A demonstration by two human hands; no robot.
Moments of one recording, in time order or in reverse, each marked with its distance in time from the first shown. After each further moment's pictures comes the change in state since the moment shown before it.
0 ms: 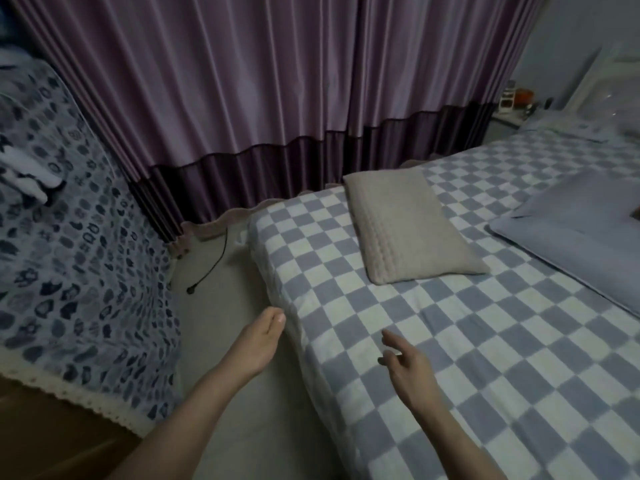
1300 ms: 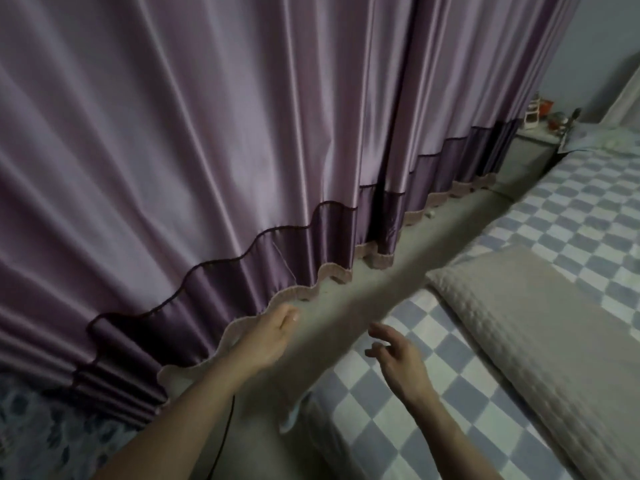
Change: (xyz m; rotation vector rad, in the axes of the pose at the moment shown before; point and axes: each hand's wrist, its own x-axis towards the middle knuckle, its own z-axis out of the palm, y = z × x) left_hand 0.737 -0.054 -0.346 0.225 -0.252 0.181; right_hand 0.640 -0.340 0.288 0.134 0.163 0.056
